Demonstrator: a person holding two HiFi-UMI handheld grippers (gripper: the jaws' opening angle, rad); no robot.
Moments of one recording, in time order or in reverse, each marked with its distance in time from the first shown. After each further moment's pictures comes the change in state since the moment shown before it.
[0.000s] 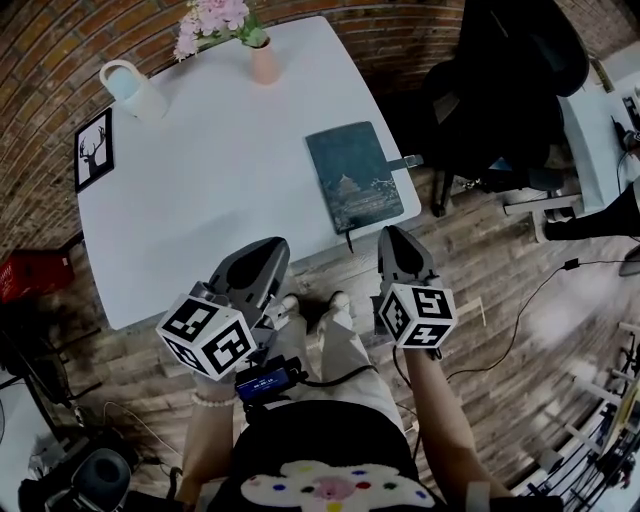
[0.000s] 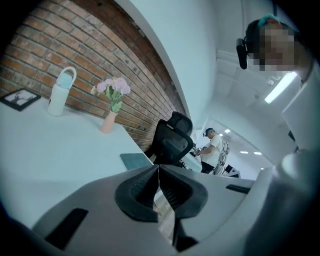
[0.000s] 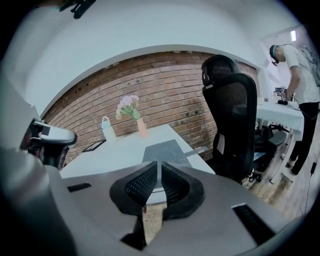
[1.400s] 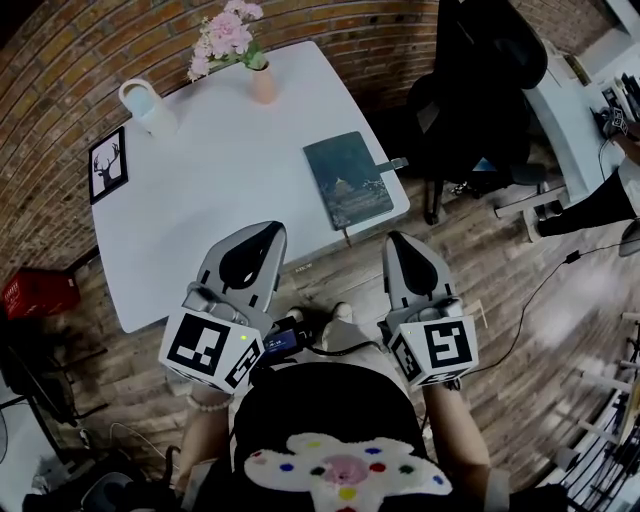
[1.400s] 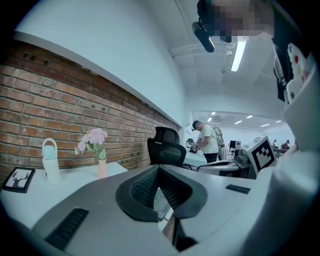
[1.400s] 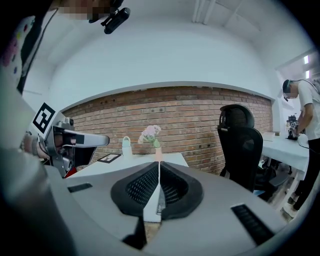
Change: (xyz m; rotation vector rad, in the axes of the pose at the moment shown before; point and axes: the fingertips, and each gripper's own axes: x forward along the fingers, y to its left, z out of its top) left arm -0.050 -0.067 0.072 0.473 -0.166 0.012; right arm -0.106 0.075 0.092 -0.220 -0.226 0.093
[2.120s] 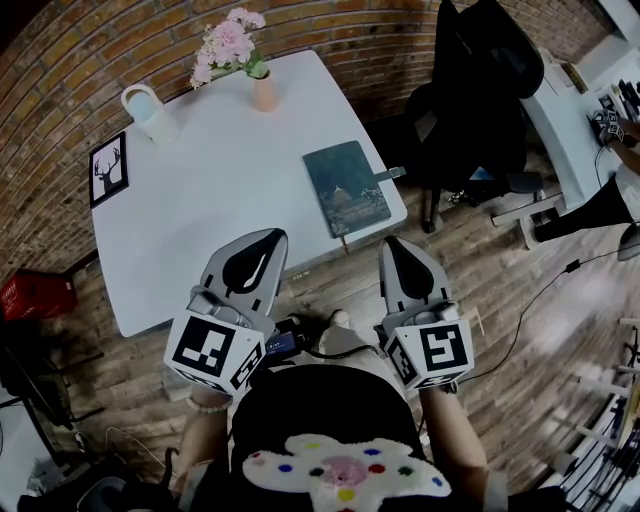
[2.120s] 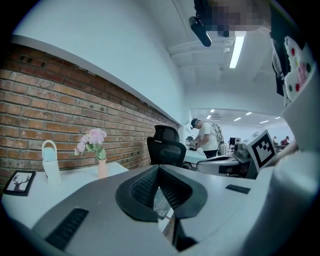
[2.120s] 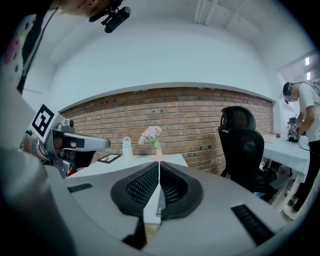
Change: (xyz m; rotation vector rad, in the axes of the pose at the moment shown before) left arm 0.003 -0.001 -0.004 0.028 0.016 -0.001; right arm 0.001 0.002 0.002 0.012 0.059 -0.018
